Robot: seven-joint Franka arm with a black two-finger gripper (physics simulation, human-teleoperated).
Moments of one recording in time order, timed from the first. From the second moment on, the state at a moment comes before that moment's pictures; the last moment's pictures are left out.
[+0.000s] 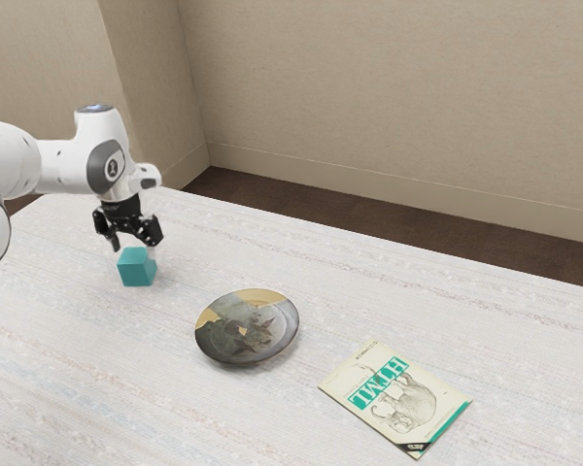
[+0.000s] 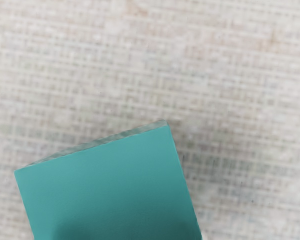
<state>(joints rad) 0.28 0.59 0.09 -1.55 -0.02 2.11 0.21</state>
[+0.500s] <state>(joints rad) 0.31 0.69 0.10 -1.52 -0.10 2.21 0.19</state>
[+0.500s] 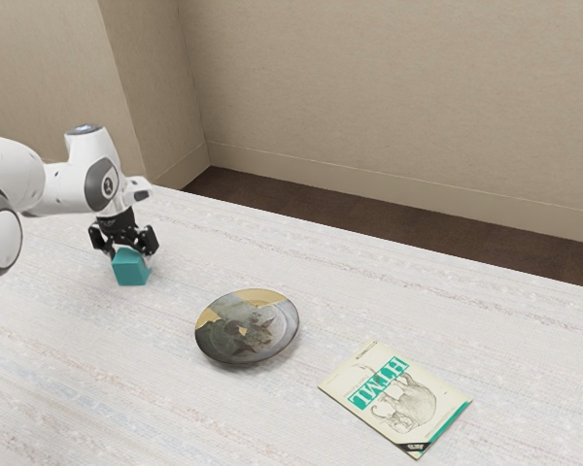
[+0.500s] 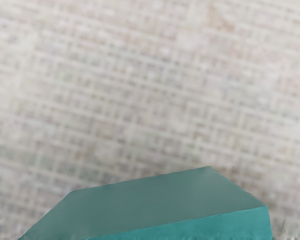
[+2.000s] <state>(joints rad) -0.01 0.37 -0.08 -1.92 -0.09 2.24 0.15</state>
